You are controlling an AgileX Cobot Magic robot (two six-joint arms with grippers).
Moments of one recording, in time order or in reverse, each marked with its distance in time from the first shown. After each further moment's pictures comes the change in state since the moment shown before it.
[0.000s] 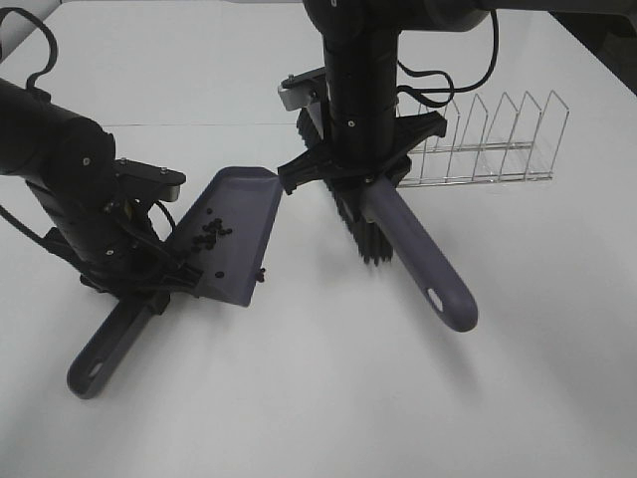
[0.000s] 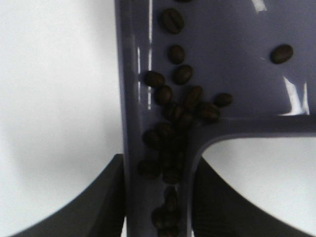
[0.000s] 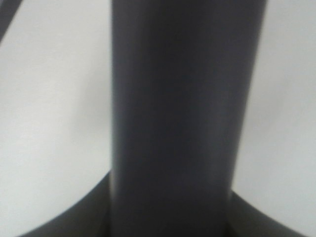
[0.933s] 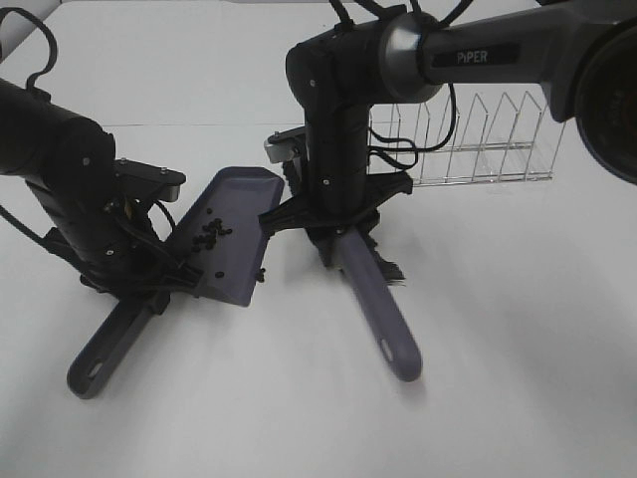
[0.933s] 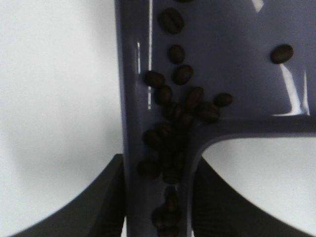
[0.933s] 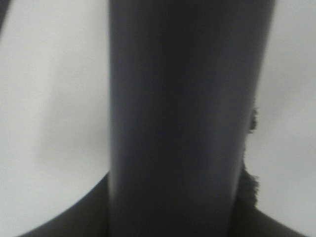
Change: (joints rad) left arm 0.000 0.000 0.000 0.000 0.001 0.000; right arm 0.005 0.152 0.000 0.152 -0.158 0.010
